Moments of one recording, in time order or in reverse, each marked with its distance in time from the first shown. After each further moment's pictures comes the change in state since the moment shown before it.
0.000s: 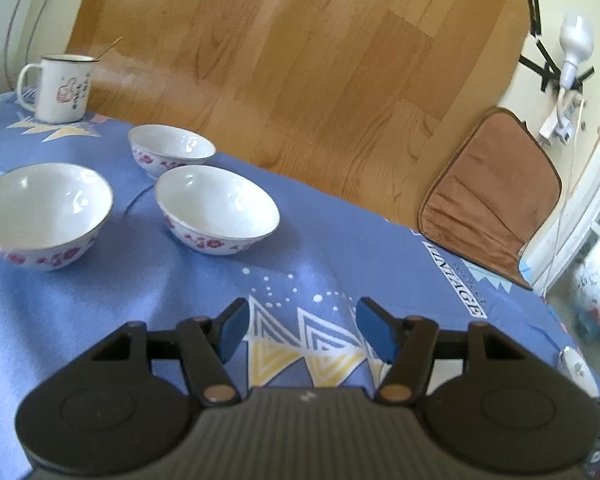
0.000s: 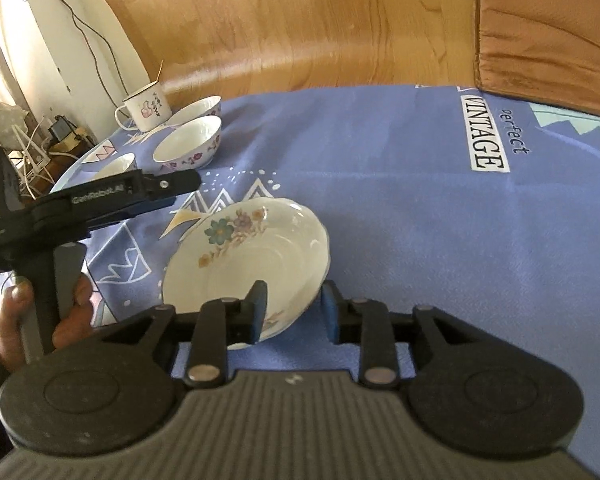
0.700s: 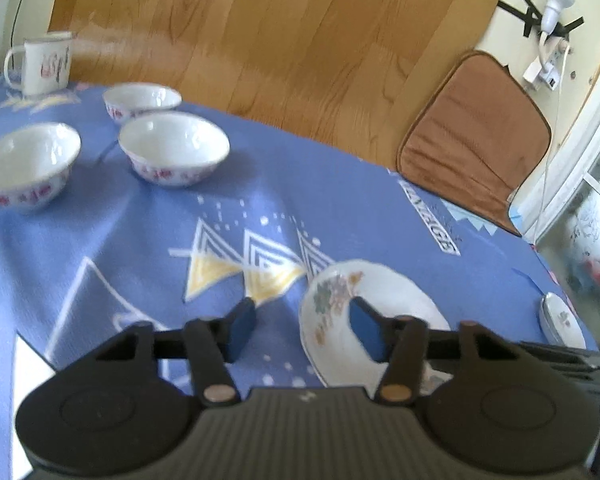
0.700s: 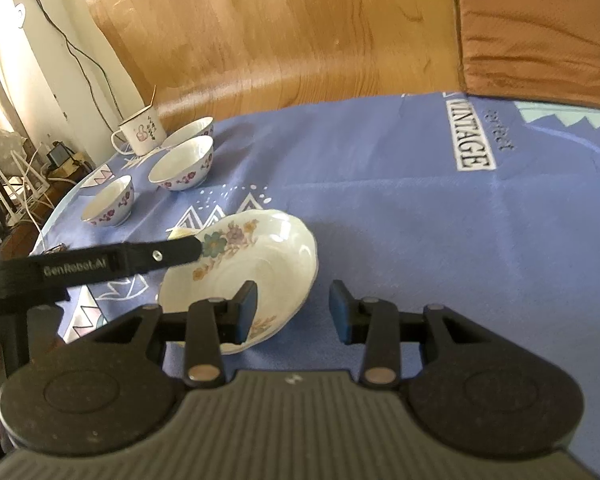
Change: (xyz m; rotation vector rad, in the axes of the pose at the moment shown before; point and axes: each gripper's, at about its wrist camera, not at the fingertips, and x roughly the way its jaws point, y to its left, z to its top) left arm -0.010 -0.044 -0.026 0.047 0.162 0.012; right arm -0.003 -0.007 -0.006 0.053 -0.057 0.013
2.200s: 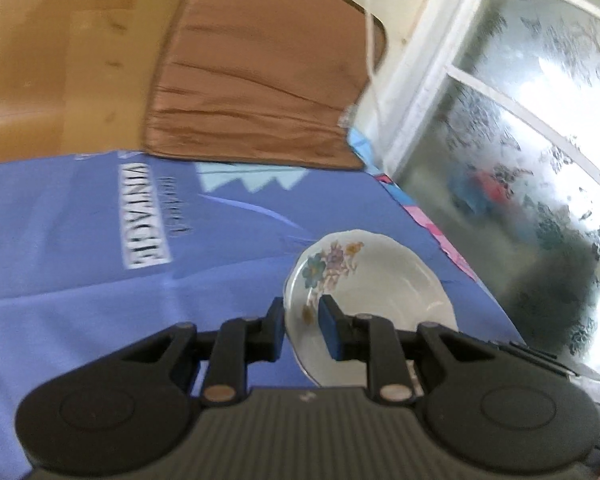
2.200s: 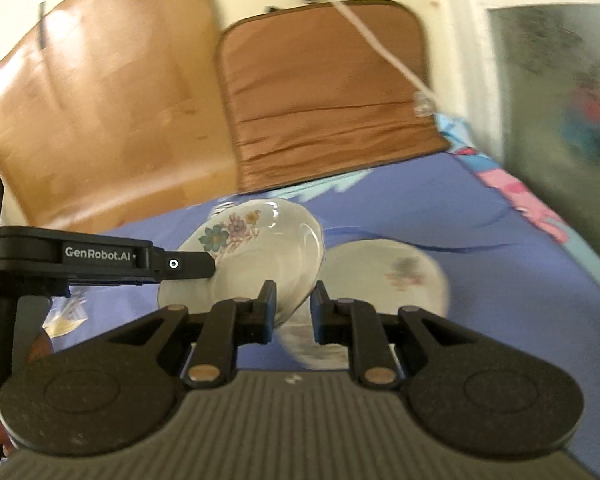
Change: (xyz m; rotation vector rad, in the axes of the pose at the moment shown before) left arm 0.098 -0.255 0.009 0.314 0.155 -0.264; right arm -0.141 -0.149 -0.028 0.179 -0.318 -0.341
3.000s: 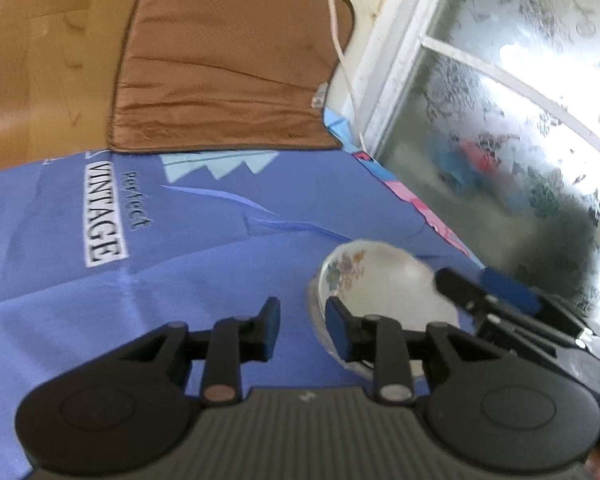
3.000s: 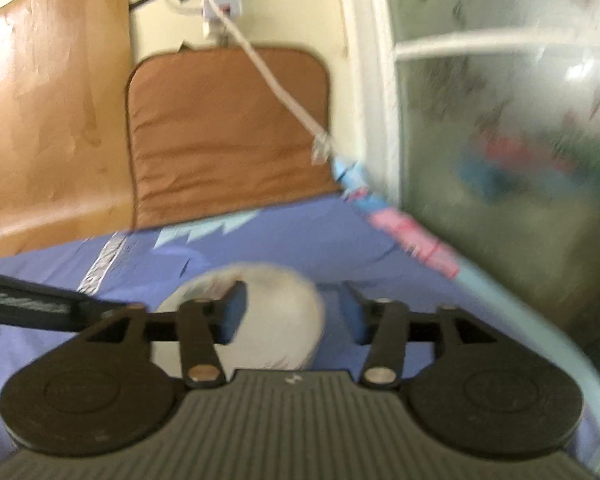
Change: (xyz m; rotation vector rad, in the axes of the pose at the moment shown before) left arm 0.010 -0.008 -0.013 0.062 0.011 -0.012; right arm -0.006 -0.011 -0.012 -0.075 -0.204 -0.335
